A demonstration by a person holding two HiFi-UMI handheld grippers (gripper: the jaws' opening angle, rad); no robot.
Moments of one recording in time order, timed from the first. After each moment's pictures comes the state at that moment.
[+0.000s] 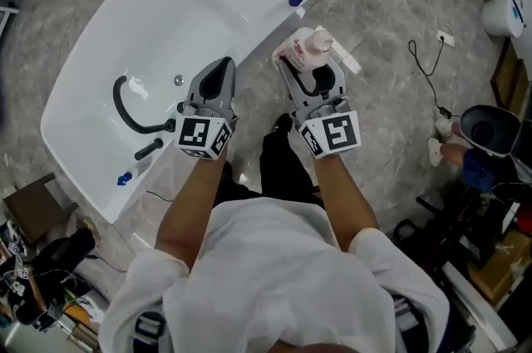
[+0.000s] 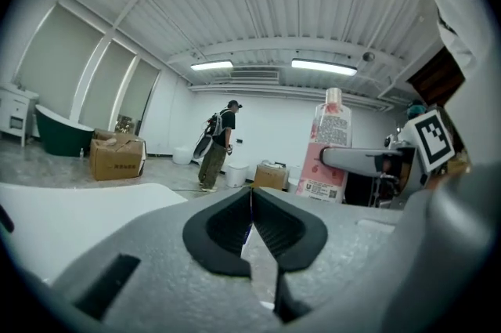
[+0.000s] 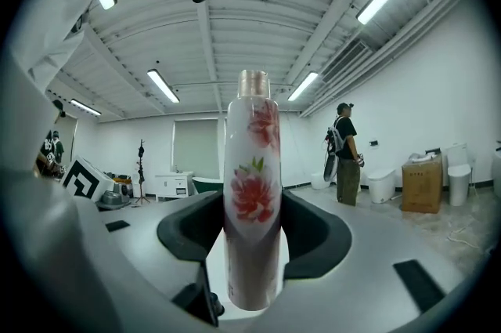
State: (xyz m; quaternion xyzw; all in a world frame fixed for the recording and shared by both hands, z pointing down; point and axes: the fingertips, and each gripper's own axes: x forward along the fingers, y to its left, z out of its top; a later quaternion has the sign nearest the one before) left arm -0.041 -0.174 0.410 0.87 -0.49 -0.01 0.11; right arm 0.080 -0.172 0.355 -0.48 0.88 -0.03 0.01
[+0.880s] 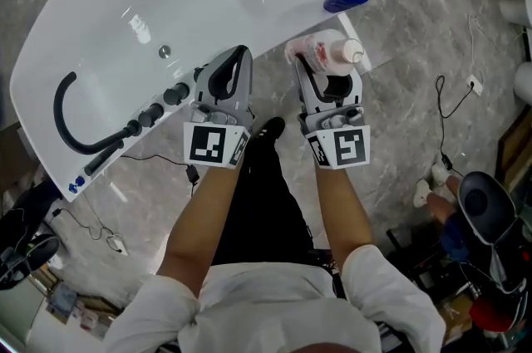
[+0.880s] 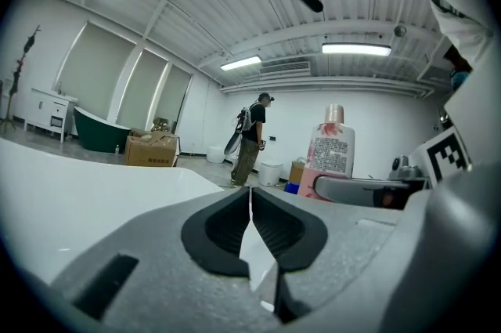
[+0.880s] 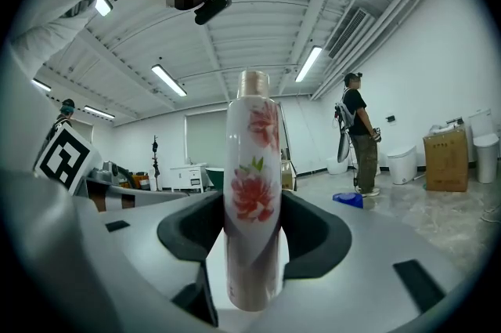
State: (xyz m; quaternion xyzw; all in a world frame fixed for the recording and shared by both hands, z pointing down) left arm -0.004 -0.279 0.573 0.78 -0.61 -0.01 0.12; right arm 0.106 -0.301 0.558 -0.42 0.91 -0.07 0.00
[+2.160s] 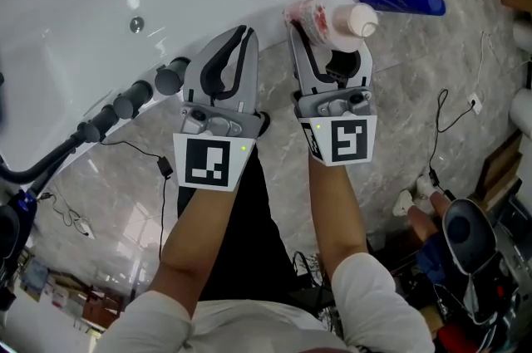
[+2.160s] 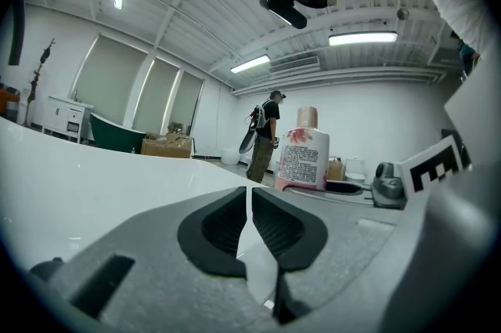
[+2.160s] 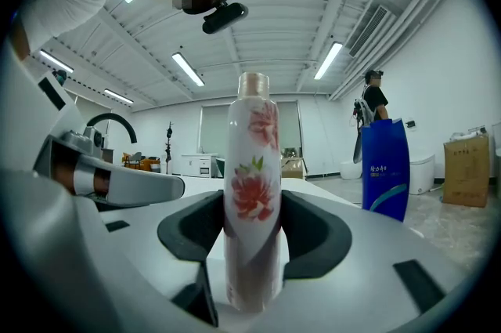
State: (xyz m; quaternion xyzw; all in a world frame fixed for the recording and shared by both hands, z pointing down) left arm -0.011 -0.303 0.676 0.75 -0.65 -0.01 0.11; right arm 0.058 -0.350 0.676 -0.37 0.93 -0.01 -0.03
